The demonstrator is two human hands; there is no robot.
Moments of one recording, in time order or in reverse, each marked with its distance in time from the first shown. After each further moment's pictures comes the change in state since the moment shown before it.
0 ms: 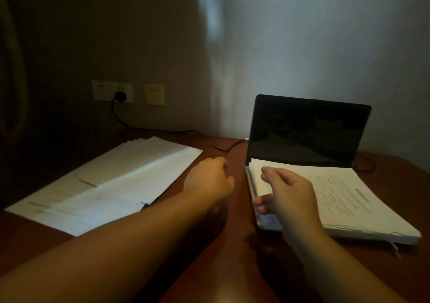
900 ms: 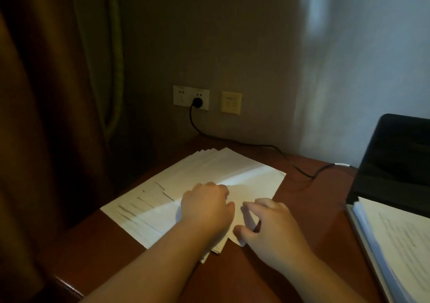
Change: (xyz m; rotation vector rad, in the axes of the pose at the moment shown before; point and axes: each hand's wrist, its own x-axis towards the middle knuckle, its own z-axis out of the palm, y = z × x) left_hand -0.002 -0.164 -0.044 0.285 0.151 -0.202; right_hand 0.017 0.038 0.177 -0.935 -0.659 -0.440
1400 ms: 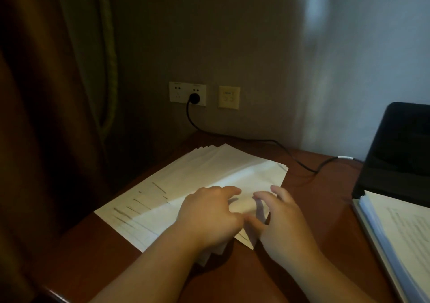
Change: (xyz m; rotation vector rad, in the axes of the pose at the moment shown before) left_hand -0.009 0.004 -0.032 -0.188 -0.314 0.050; right_hand 0.007 0.014 0.011 0.193 0.183 0.053
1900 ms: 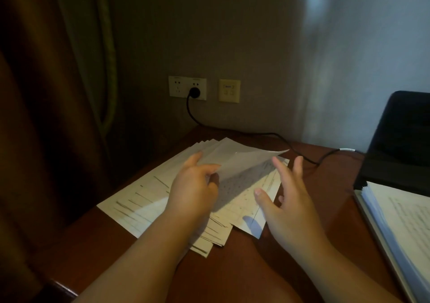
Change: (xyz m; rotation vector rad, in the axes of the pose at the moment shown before) left_hand 0.009 -0.013 -0.003 -0.247 0.383 -0.081; right_hand -0.001 -0.002 -0.006 0.341 0.123 -0.025
